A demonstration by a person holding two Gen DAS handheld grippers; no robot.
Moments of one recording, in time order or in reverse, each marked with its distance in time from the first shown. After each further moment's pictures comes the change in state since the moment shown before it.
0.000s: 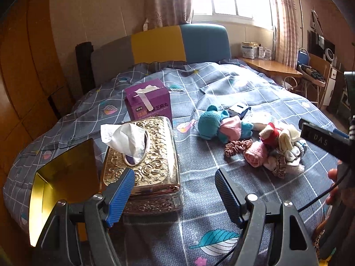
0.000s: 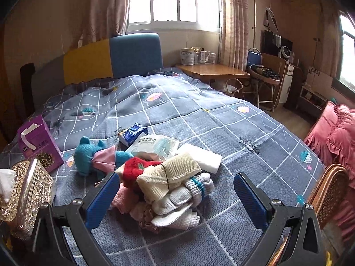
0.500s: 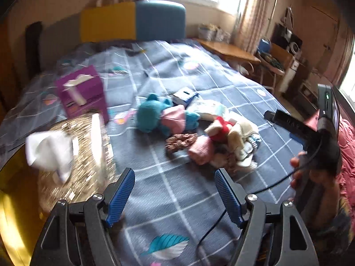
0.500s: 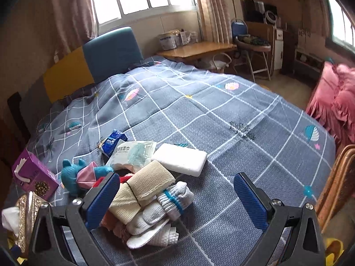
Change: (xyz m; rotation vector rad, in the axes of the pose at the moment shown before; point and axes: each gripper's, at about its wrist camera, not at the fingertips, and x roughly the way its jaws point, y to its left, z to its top) left arm 0.043 -0.034 0.050 0.031 0.197 -0.390; right arm 0.048 -0.069 0.024 0.223 0.130 0.059
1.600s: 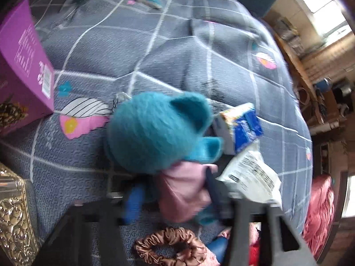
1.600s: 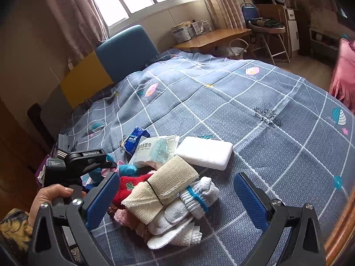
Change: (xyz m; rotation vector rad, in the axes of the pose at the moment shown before) left arm 0.227 0.053 0.109 -0.511 0.281 0.024; right arm 0.008 0.001 -0.002 0.033 0.034 0.175
